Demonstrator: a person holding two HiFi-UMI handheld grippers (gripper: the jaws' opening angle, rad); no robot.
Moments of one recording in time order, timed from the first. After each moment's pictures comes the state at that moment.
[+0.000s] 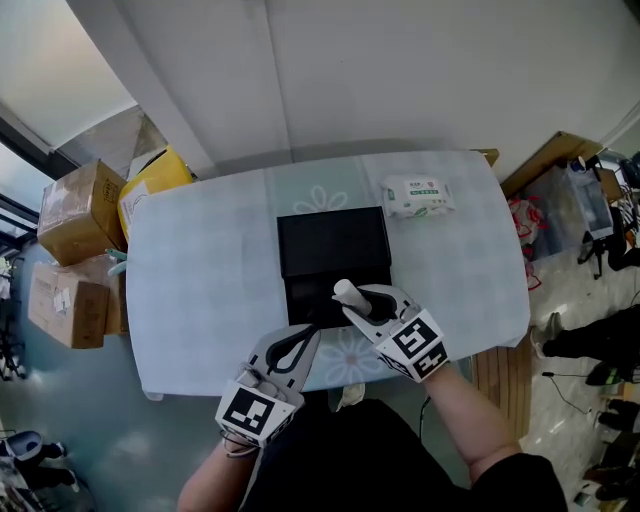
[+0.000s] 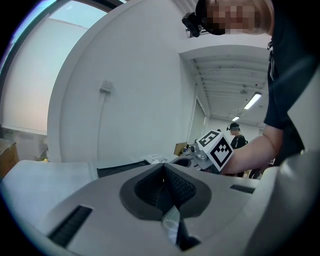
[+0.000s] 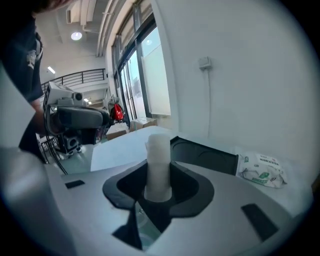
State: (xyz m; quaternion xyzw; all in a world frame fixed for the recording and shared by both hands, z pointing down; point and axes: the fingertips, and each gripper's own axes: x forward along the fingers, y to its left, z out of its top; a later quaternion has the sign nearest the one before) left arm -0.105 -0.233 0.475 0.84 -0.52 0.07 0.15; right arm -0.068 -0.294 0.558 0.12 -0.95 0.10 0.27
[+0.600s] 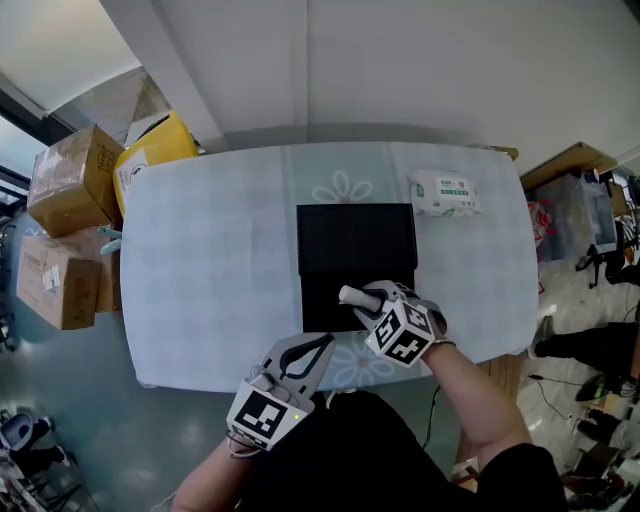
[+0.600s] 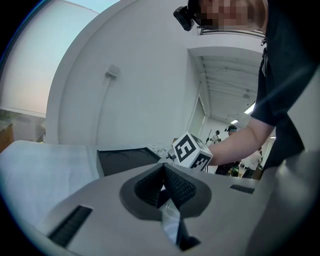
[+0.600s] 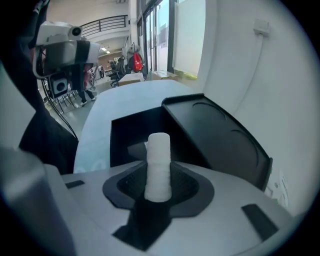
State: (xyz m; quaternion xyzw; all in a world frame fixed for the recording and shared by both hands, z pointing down) left arm -0.119 -0.234 0.518 0.84 -0.49 0.05 0.21; right arm -0.086 -0.296 0.674 0.00 -0.86 -0.02 0.51
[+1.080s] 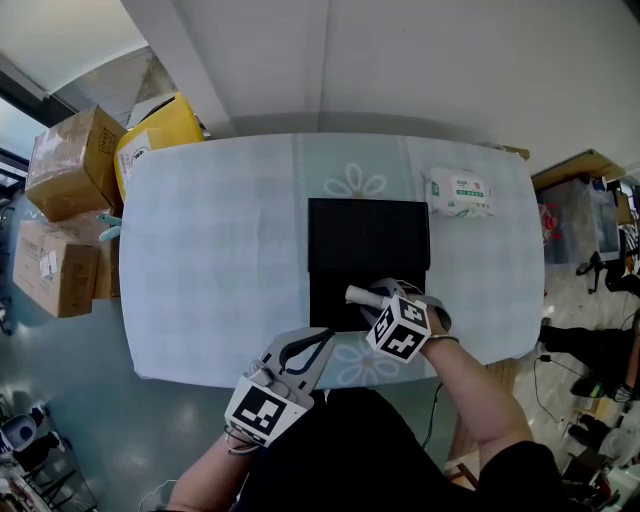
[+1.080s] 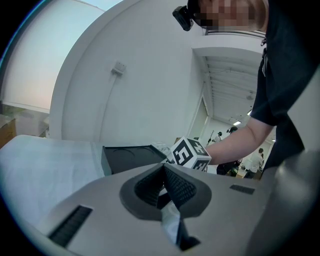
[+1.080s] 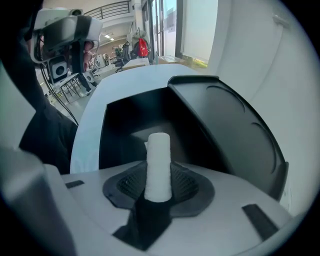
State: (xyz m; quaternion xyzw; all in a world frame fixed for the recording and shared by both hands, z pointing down) left arm -0.138 -0.239 0.533 0.83 -0.50 0.05 0.23; right arm -0.087 -0.294 0.708 -0.04 -0.82 -0.03 0.58
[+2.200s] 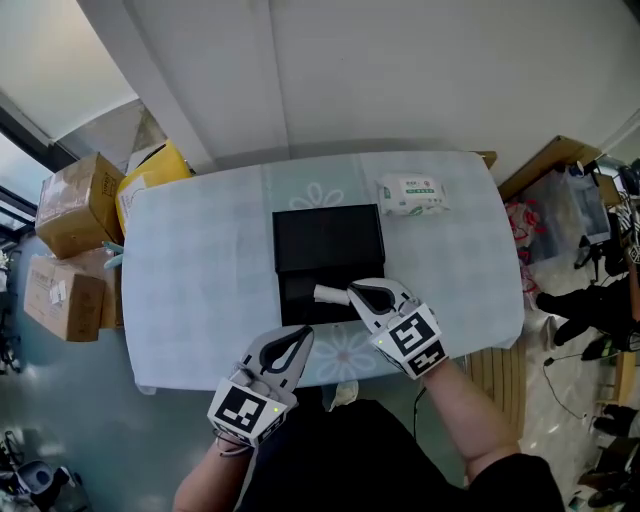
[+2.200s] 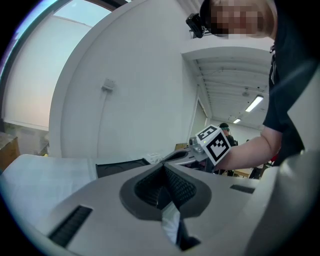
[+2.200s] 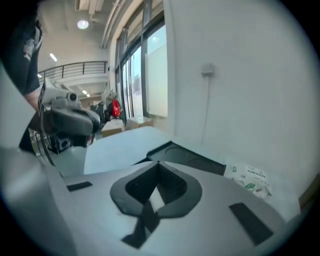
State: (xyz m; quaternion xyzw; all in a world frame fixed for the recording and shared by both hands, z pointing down) left arm -0.096 -0.222 0.479 0.84 -0.52 0.05 0.16; right arm -0.060 -0.307 0.542 0.15 -0.95 0.05 0.27
